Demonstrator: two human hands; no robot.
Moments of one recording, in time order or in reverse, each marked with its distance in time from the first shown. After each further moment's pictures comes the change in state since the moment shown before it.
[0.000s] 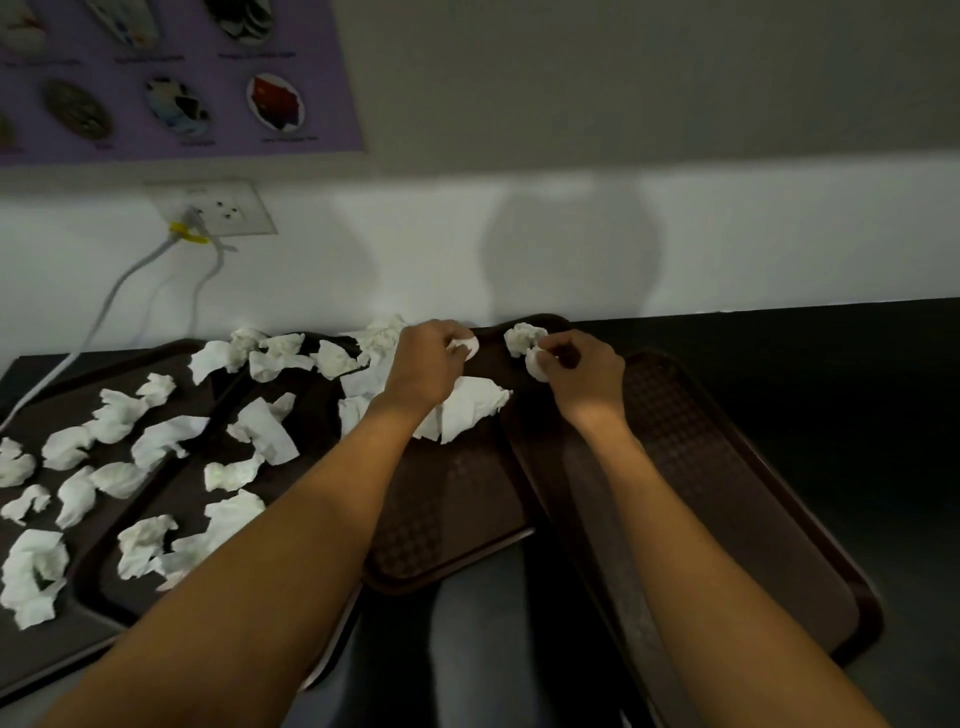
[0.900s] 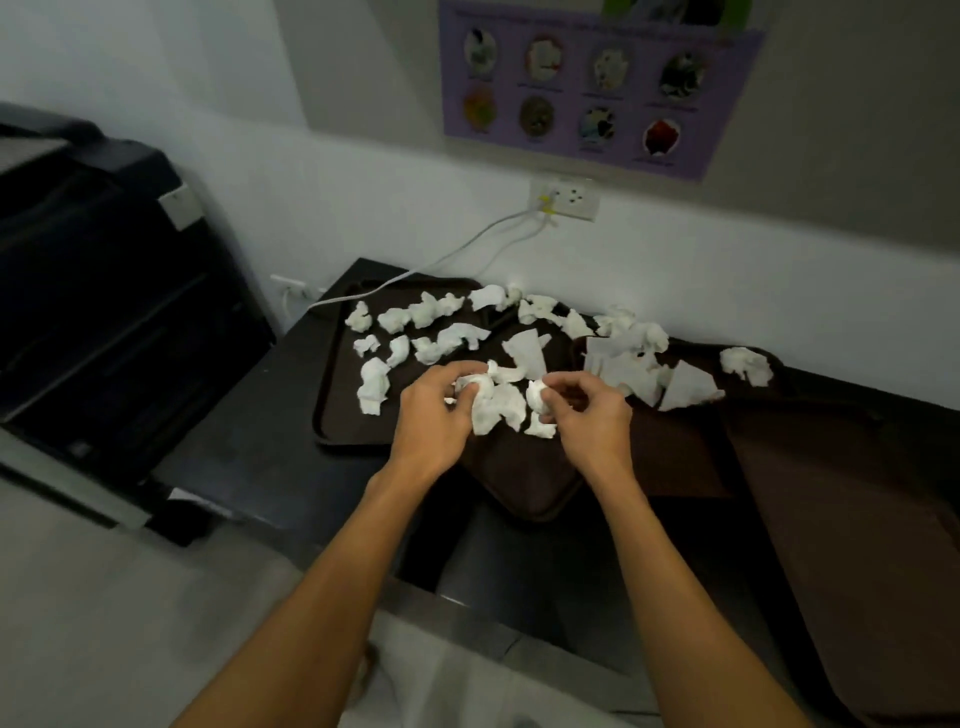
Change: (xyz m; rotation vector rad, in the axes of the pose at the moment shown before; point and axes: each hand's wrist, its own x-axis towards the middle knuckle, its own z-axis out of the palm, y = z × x) left_hand -0.318 -0.080 -0.236 -0.212 0.425 -0.208; right_hand -0.264 -0.180 0.125 0.334 -0.345 -0.130
